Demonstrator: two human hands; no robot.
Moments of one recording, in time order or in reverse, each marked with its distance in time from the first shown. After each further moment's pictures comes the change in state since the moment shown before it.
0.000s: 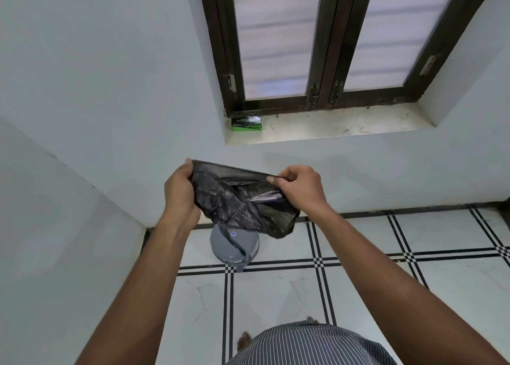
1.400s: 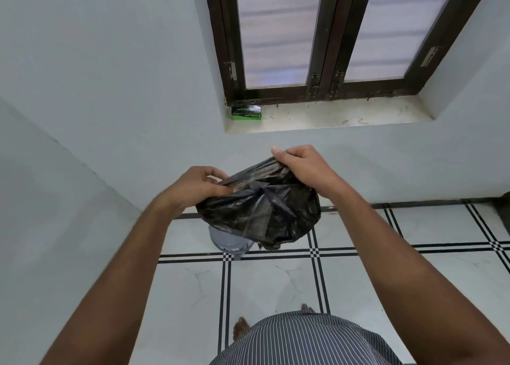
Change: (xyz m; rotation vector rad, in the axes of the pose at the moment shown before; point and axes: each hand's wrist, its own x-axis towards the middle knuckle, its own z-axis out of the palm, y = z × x) left_hand -0.023 0.006 -0.020 1.070 -0.414 0.023; right_hand -0.010 -0.017 -0.041 0.089 -0.278 -0.055
